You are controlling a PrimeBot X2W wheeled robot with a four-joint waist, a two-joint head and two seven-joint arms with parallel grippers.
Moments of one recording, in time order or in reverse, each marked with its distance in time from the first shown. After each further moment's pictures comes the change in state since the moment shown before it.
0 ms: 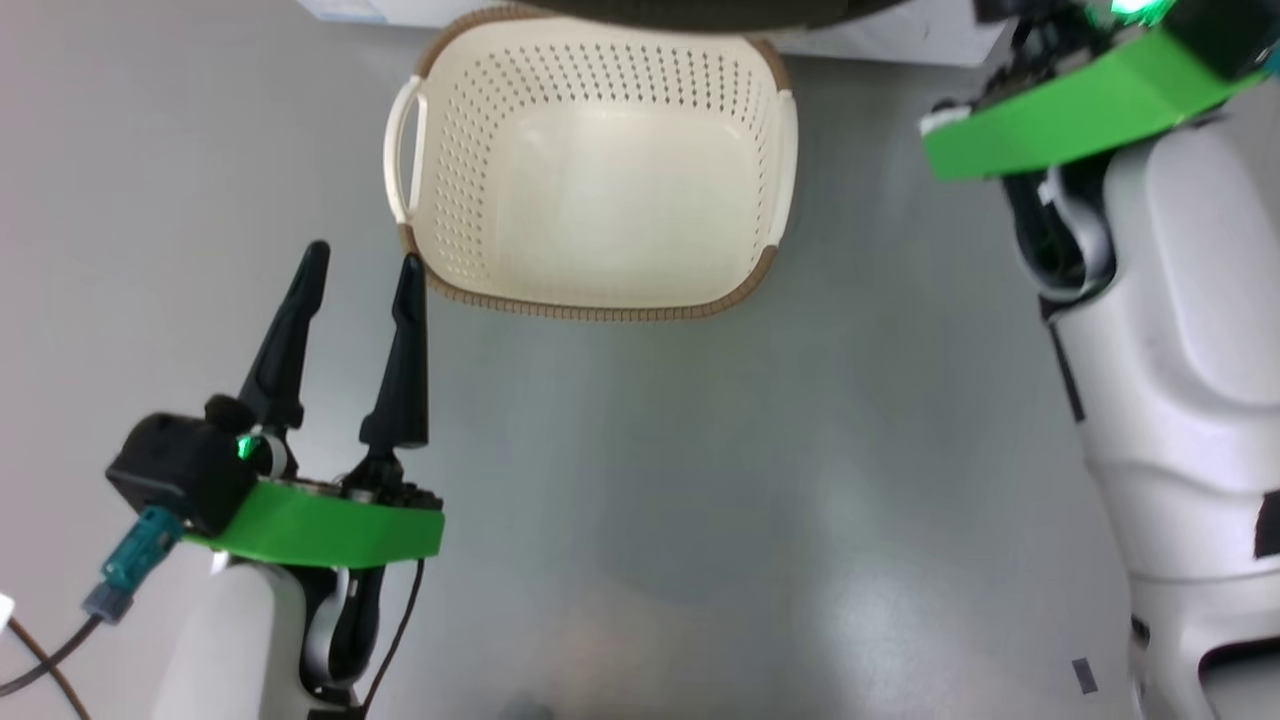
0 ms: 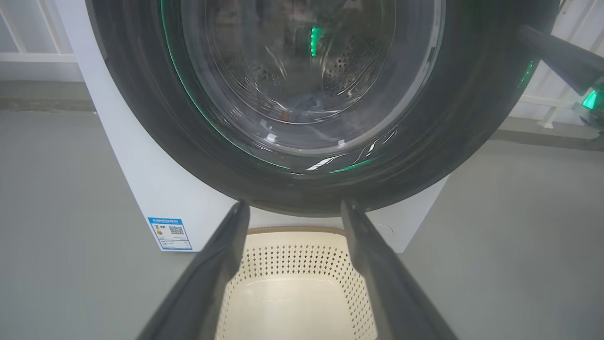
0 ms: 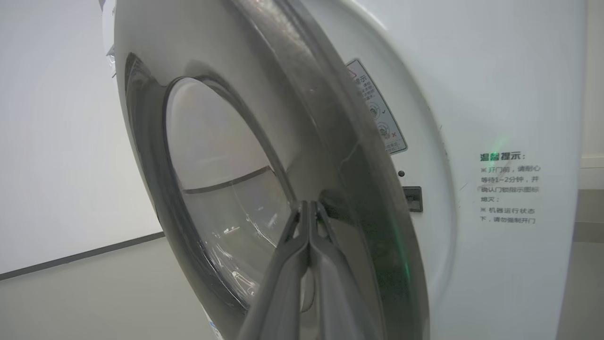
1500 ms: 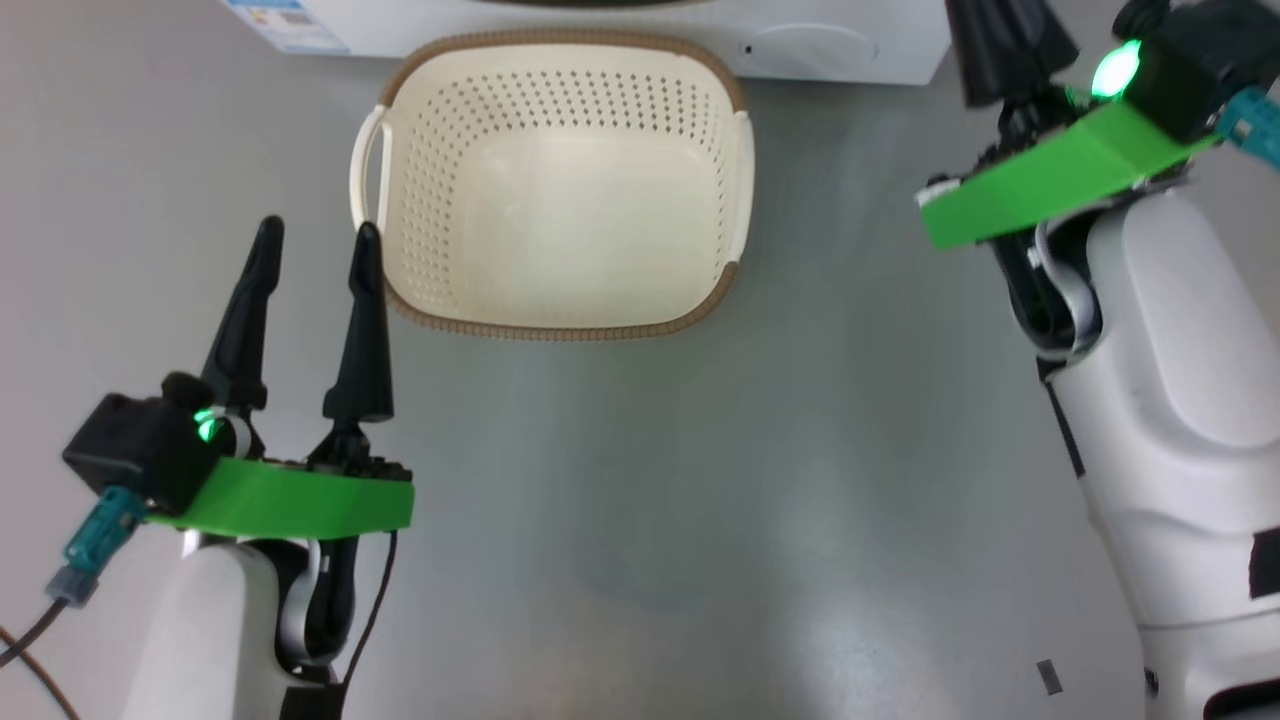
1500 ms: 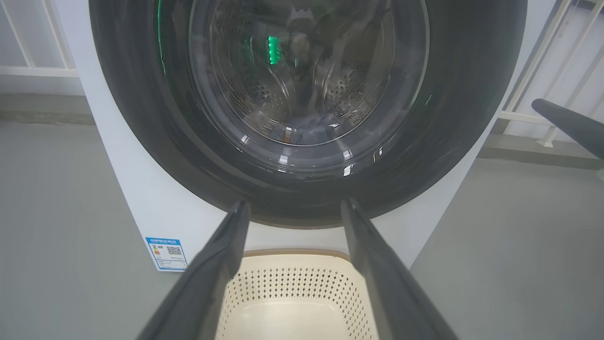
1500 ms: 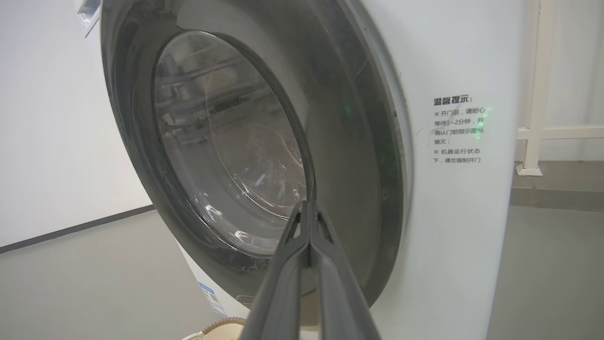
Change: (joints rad) left arm -0.042 -0.007 0.045 0.026 -0.001 -0.016 0.000; right arm 0.060 -0.040 0.039 0.057 0.040 0.007 -0.004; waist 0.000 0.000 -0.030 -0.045
